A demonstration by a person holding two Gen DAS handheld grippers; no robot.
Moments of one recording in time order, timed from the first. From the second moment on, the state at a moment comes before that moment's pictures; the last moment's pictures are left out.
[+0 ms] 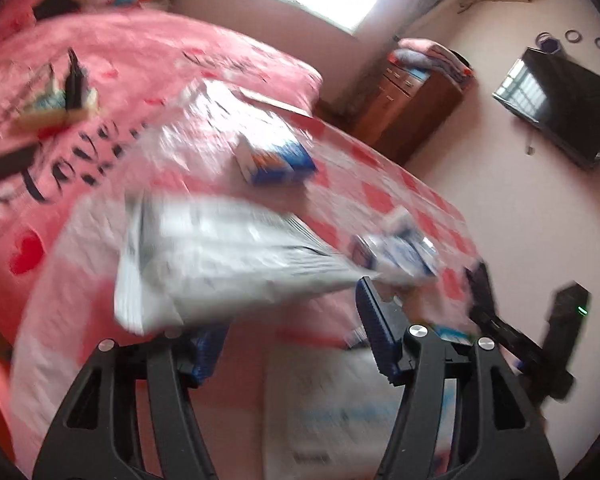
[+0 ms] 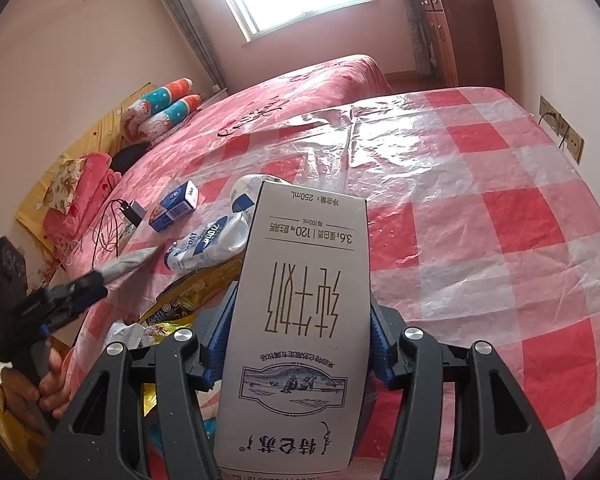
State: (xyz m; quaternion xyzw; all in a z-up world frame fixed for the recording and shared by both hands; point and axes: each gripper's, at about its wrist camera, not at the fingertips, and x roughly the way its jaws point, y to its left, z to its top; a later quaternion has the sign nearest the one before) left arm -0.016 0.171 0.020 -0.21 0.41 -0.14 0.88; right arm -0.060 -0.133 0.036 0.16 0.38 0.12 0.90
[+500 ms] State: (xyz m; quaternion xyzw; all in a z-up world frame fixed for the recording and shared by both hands) left arm -0.020 0.129 0.057 0.29 0.42 -0.24 0.83; right arm -0.059 -0.130 0.034 0.16 0.39 0.13 0.90
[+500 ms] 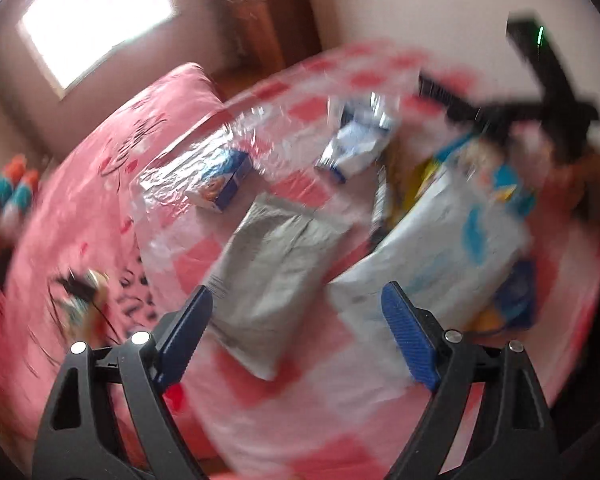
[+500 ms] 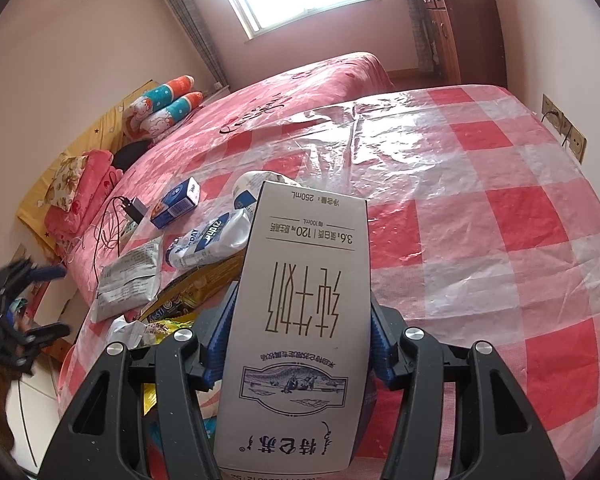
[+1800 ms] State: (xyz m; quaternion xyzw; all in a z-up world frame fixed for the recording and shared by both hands) left arm 0.002 0.172 0.019 0.03 0.43 -0.16 0.89; right arm -0.066 -0.125 0.044 0.19 0.38 0.13 0.90
